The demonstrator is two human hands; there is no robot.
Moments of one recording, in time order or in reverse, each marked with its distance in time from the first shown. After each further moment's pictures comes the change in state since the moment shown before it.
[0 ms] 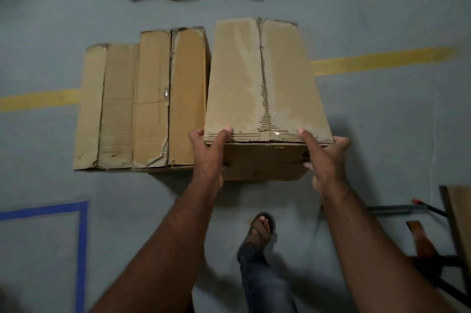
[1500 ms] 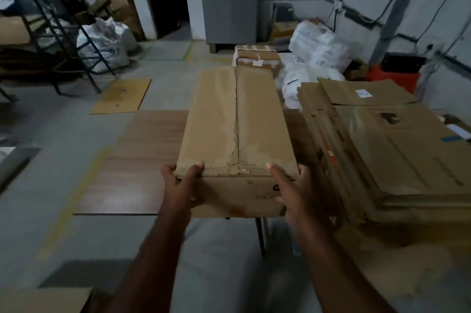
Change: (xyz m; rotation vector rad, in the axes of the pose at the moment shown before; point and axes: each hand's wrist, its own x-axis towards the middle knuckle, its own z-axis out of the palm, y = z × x) left_hand -0.603 -0.208 0.081 0.705 -1.357 0.347; right_hand -0.526 0.214 -0.515 0.823 1.223 -0.064
